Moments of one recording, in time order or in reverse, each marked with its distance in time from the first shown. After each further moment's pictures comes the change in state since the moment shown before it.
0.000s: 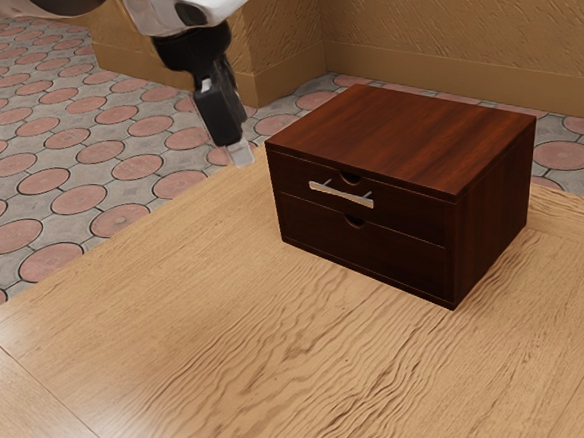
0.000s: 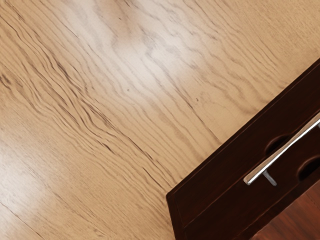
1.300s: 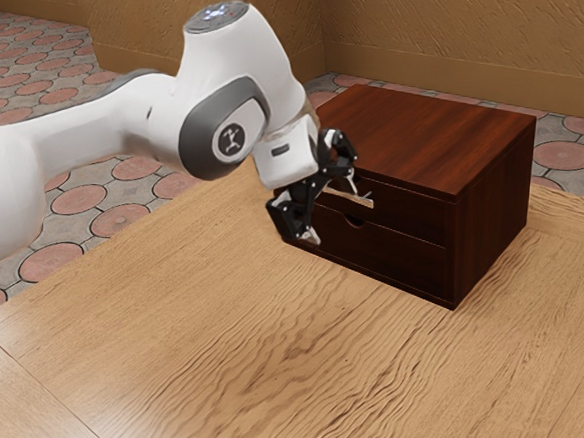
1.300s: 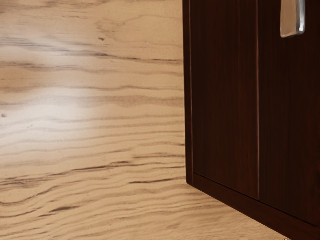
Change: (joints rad) arm -0.061 0.127 -0.015 -0.355 0.037 0.624 0.909
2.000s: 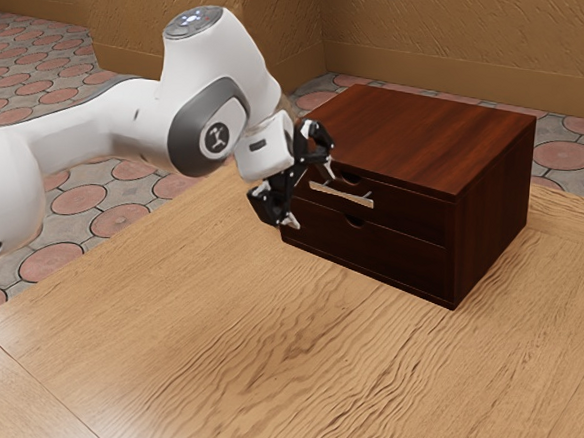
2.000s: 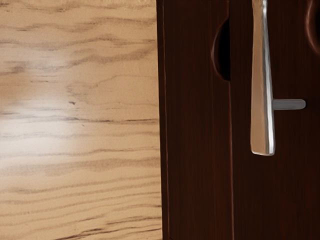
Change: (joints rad) arm 0.001 0.024 0.080 0.001 -0.018 0.073 0.081
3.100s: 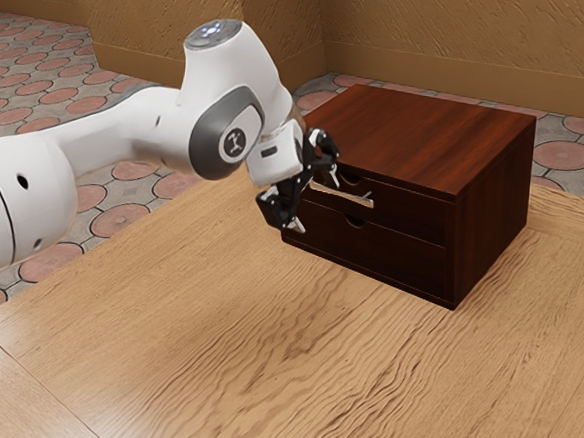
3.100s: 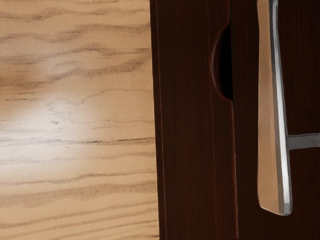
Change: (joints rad) arm 0.024 0.104 -0.003 0.087 -0.002 -0.014 0.034
